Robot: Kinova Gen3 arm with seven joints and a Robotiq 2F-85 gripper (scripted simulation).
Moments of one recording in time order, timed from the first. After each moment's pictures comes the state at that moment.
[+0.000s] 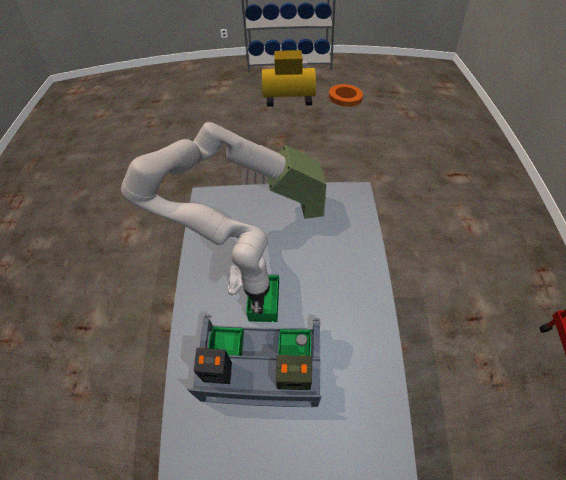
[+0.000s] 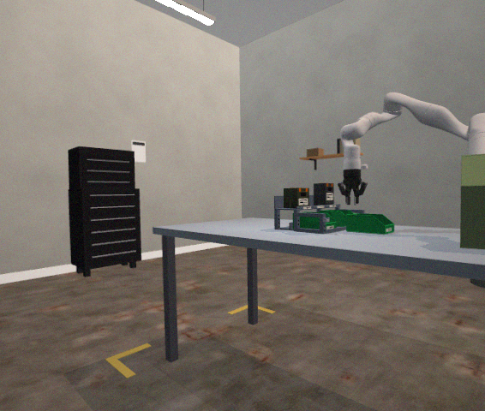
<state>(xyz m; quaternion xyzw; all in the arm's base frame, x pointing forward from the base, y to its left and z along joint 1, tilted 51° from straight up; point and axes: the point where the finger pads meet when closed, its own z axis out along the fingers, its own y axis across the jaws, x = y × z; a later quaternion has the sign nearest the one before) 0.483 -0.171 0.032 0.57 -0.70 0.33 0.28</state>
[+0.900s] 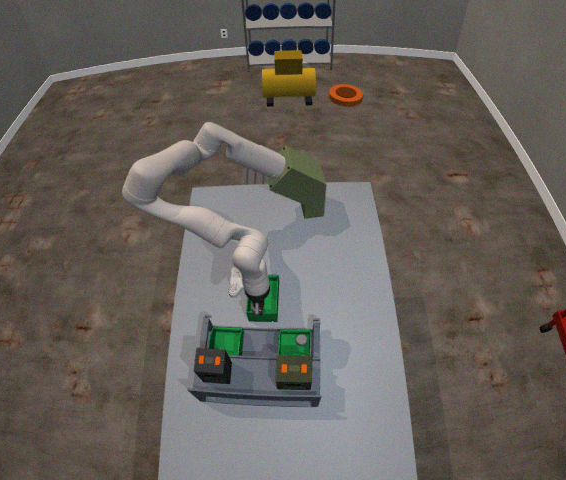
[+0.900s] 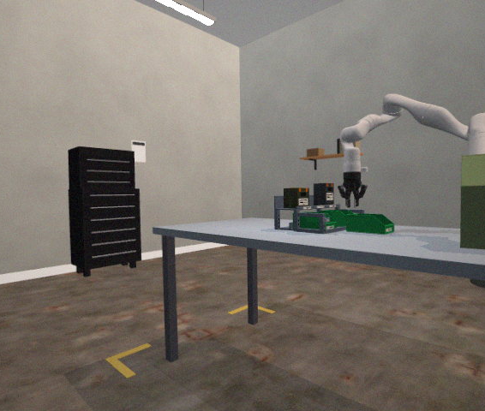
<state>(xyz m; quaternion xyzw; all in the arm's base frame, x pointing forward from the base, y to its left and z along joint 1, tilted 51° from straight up) 0.483 -0.180 0.024 0.57 -0.70 0.33 0.28</state>
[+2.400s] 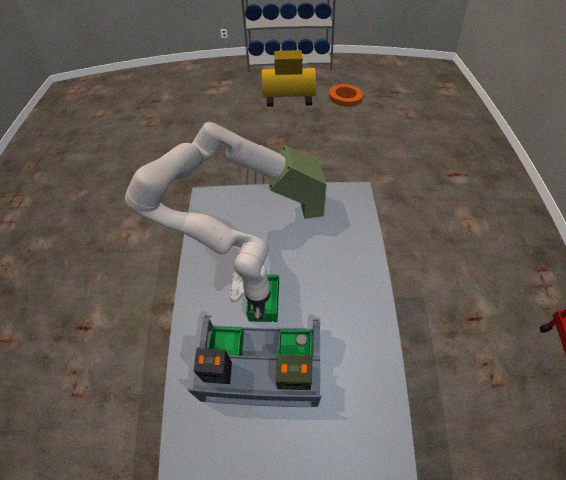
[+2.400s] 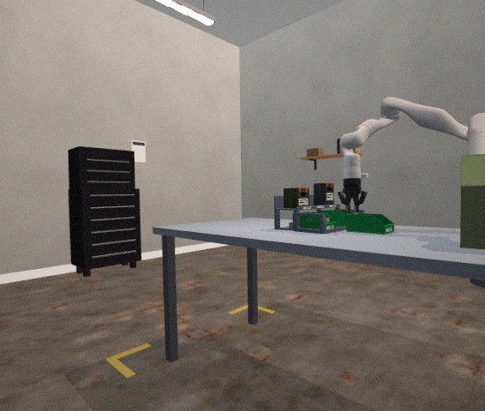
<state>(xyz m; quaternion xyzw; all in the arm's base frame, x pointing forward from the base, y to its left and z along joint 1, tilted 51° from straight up) 0.484 -0.203 0.007 0.57 -0.70 0.33 0.28</state>
